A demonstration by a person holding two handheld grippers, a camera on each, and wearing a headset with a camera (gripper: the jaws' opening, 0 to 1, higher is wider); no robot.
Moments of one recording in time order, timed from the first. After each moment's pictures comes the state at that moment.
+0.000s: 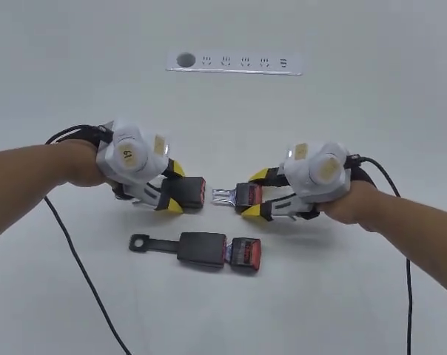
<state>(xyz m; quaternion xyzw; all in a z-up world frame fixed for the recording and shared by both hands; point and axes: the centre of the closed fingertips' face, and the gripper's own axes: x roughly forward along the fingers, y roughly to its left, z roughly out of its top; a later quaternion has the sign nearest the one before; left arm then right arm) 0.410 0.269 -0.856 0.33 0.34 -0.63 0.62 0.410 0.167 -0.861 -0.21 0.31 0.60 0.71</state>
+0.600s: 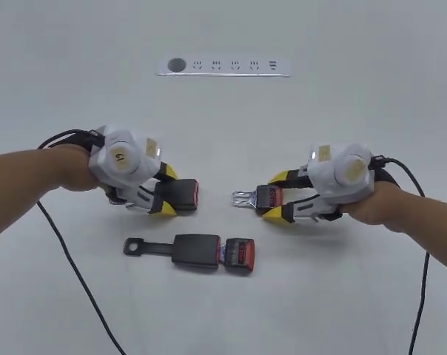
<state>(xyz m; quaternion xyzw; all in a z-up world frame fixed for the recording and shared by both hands) 0.410 0.270 -0.856 0.33 0.34 -0.62 0.62 0.407 0.122 -0.860 -0.21 0.32 0.59 0.71</state>
